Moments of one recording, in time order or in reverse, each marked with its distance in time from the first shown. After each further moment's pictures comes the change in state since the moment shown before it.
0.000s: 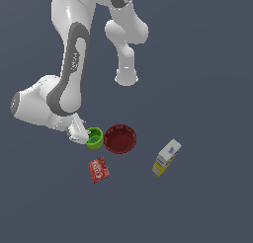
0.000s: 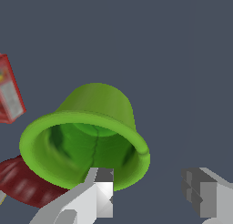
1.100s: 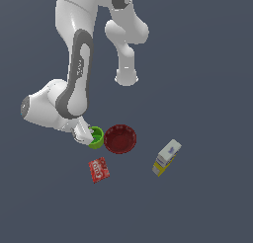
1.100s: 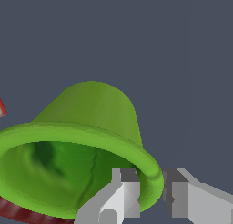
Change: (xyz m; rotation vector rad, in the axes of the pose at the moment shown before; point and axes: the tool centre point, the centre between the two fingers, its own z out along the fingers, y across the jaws) arm 0.000 0.001 0.026 0.002 0.000 0.006
